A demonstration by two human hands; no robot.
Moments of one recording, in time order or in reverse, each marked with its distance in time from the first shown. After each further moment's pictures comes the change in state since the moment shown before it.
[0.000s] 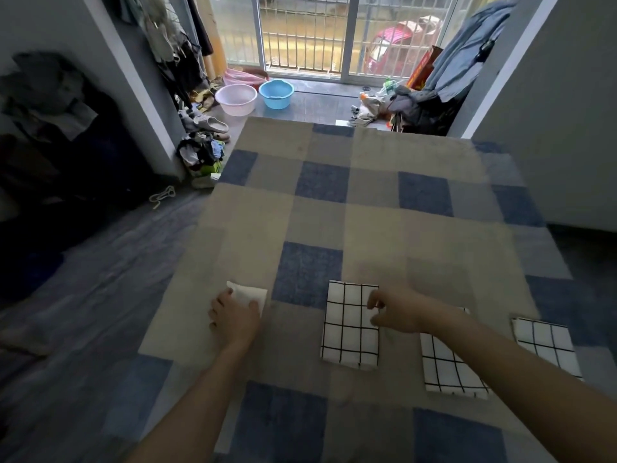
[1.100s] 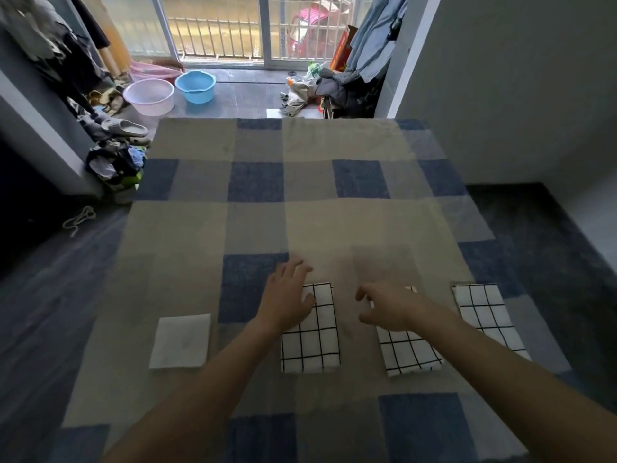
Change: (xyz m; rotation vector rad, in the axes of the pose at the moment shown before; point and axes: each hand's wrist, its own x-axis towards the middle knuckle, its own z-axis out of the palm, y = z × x) left_hand -0.055 0.137 0.062 0.243 -0.408 1.147; right_hand -0.027 0.050 -0.002 0.113 0.075 0.223
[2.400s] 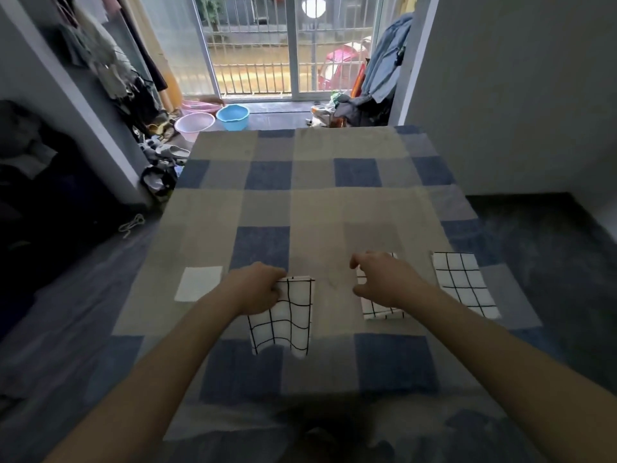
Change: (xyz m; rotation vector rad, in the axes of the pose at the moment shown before) left_hand -0.139 0.107 -0.108 0.274 -0.362 -0.131; right_hand -0.119 0.024 0.036 -0.042 0.336 -0.190
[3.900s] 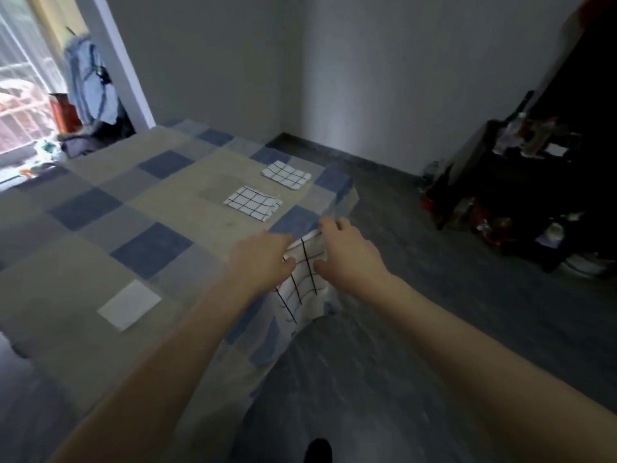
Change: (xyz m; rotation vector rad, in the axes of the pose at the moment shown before) left_hand -0.196 -0.025 0.038 0.166 0.265 0.917; right_hand -0.258 -0.323 0.097 0.212 0.535 0.969
